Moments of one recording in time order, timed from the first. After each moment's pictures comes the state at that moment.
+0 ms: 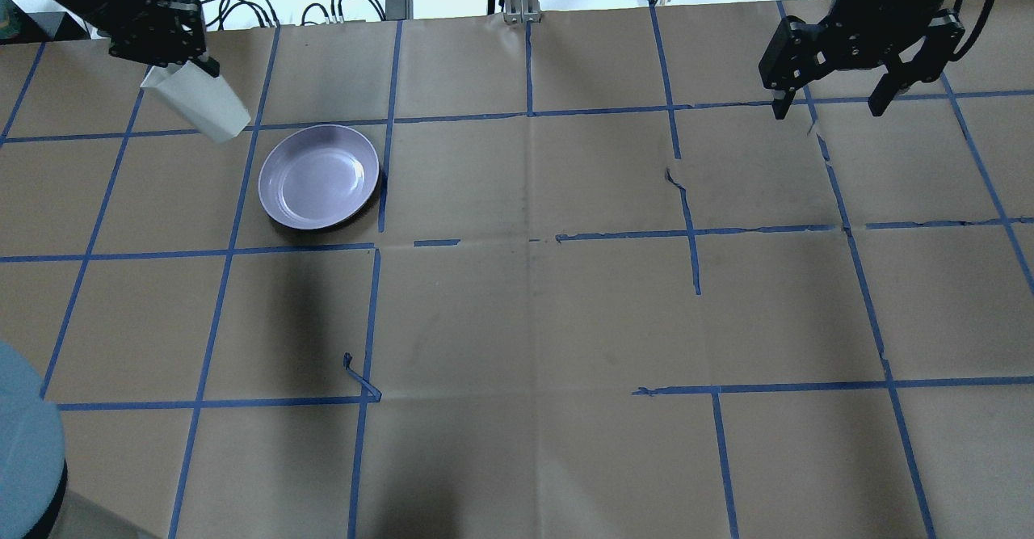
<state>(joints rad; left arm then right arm) -1.35 -1.93 -1.32 -1.37 1.42 0.12 1.47 -1.48 1.43 -1.44 -1.60 -0.06</state>
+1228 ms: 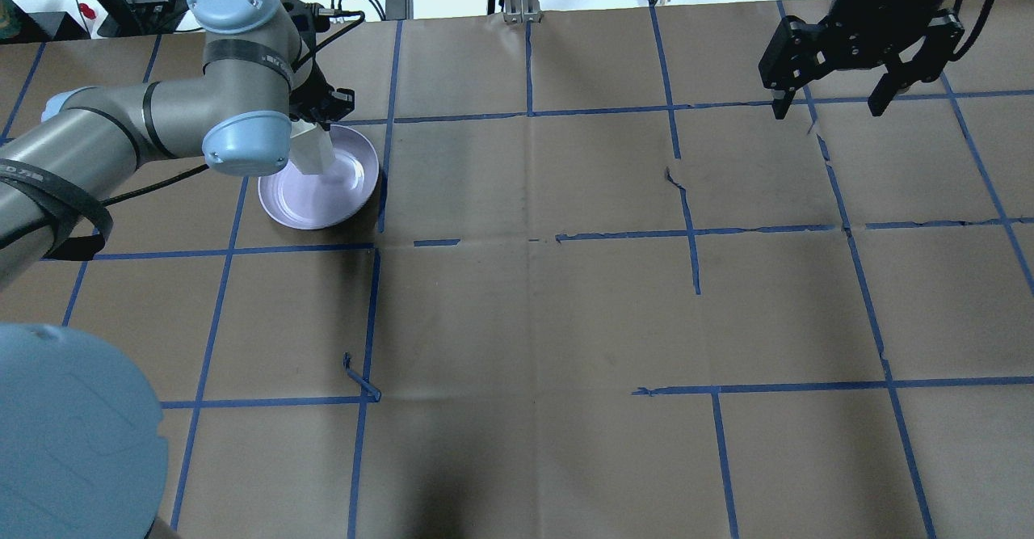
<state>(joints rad) -1.52 -2.03 -1.68 -0.76 1.66 0.05 1.47 -1.48 1.43 -1.44 -1.60 -0.06</state>
